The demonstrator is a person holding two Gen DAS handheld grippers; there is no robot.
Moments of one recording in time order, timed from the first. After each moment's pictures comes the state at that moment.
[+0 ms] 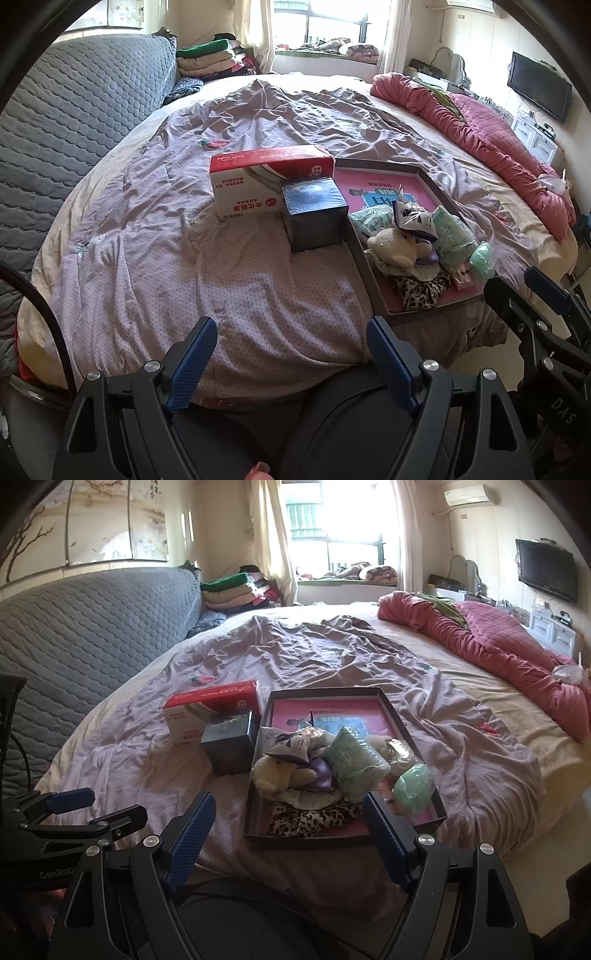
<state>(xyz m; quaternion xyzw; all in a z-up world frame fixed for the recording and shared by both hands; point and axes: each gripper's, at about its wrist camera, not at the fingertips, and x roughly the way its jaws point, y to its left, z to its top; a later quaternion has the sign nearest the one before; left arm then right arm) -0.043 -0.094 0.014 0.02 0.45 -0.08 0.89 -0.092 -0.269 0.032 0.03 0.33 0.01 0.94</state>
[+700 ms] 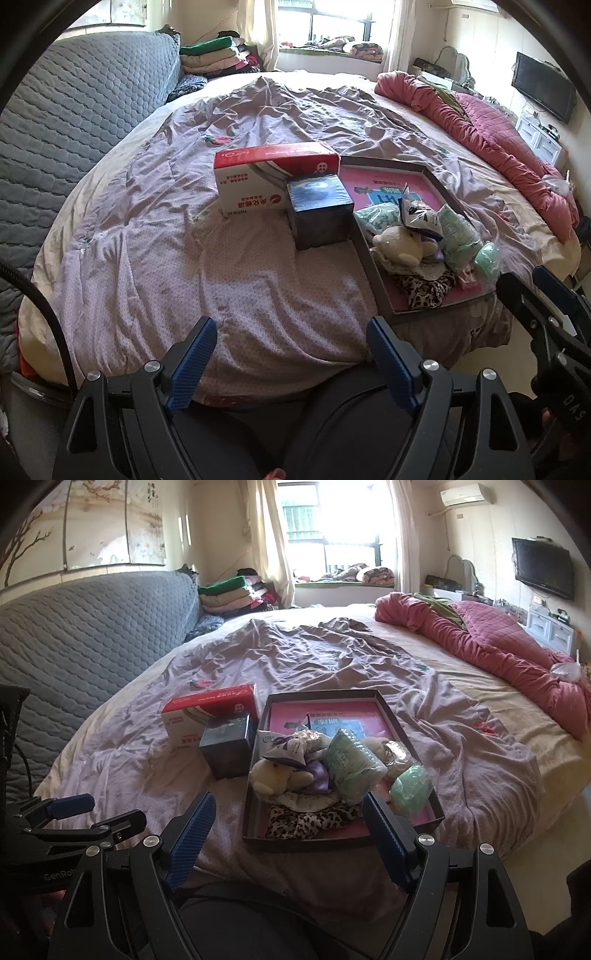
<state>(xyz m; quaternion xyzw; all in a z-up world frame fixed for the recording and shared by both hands) -0.042 -0.092 0.010 0.02 0.46 -0.07 0.89 -0.093 -0.273 0.034 0.03 0.32 0.00 0.95</state>
